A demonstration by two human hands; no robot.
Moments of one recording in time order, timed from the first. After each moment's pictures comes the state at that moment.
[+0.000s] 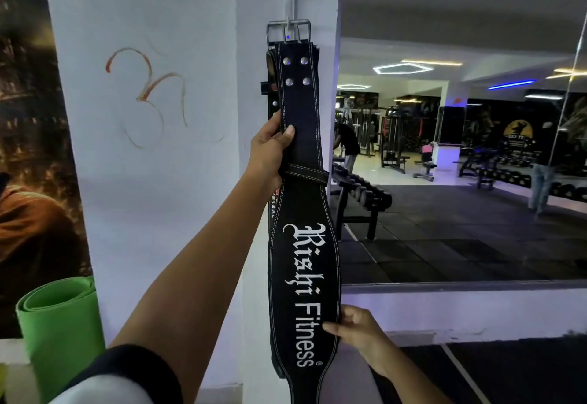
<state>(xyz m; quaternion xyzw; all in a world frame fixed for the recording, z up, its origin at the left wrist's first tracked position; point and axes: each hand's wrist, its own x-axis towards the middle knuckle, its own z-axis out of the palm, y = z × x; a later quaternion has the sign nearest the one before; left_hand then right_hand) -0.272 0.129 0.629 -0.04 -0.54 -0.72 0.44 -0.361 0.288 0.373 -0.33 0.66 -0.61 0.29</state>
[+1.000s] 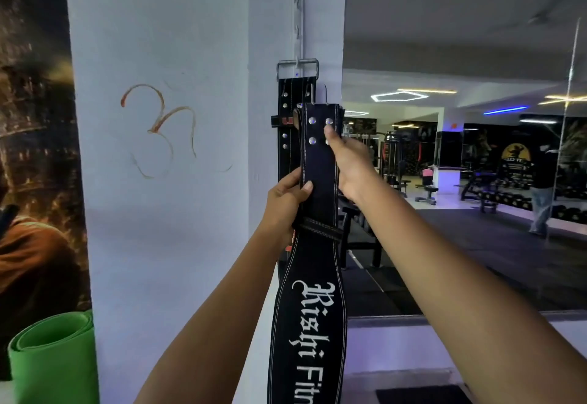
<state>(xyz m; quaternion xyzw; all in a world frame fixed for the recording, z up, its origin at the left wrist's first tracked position) -0.258 0.127 0.606 -0.04 -0.60 -0.70 0.39 -0.334 0.203 0.678 -0.35 0.53 -0.77 0.06</state>
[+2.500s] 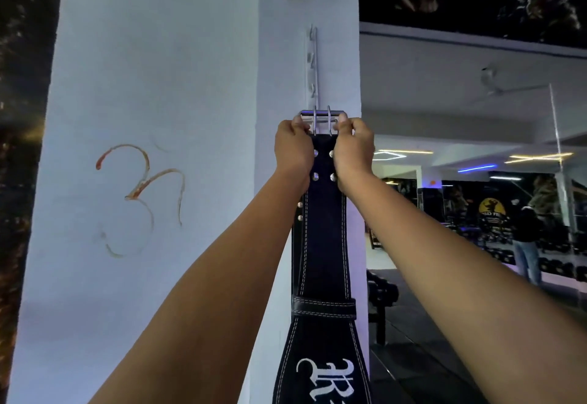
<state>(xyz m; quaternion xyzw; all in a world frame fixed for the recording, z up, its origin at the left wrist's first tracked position) -0.333 0.021 0.796 -0.02 -0.60 -0.54 0.59 -0.381 0.072 0.796 -0.33 0.49 -0.75 -0.28</state>
